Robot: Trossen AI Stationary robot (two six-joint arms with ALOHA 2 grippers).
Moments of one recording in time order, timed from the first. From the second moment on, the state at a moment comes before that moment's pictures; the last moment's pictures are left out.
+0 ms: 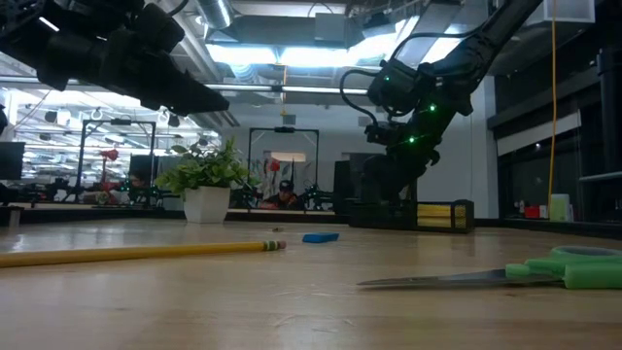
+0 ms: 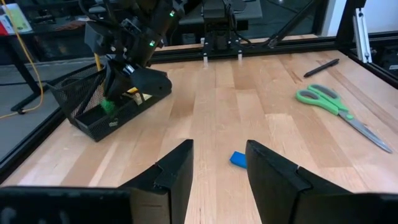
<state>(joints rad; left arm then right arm) 0.06 0.93 0.25 0.45 -0.03 0.09 -0.37 1.71 0.88 -0.08 0.51 0.13</state>
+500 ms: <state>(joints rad) 0.06 0.93 0.25 0.45 -0.03 0.09 -0.35 1.71 0.94 -0.08 0.51 0.09</state>
